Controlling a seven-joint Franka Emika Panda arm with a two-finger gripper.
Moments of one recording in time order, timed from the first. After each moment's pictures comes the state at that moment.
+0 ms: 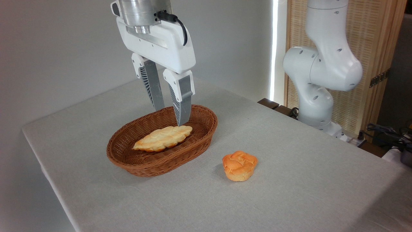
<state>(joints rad) 0.04 0.00 -0.04 -1.58 -0.04 1.57 0.77</state>
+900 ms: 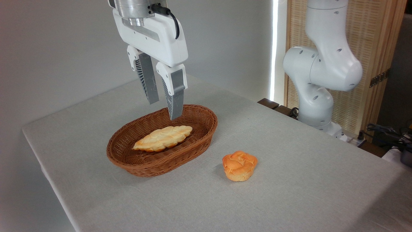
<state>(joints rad) 0.03 0.00 -0.06 -1.55 -0.06 1.56 0.77</state>
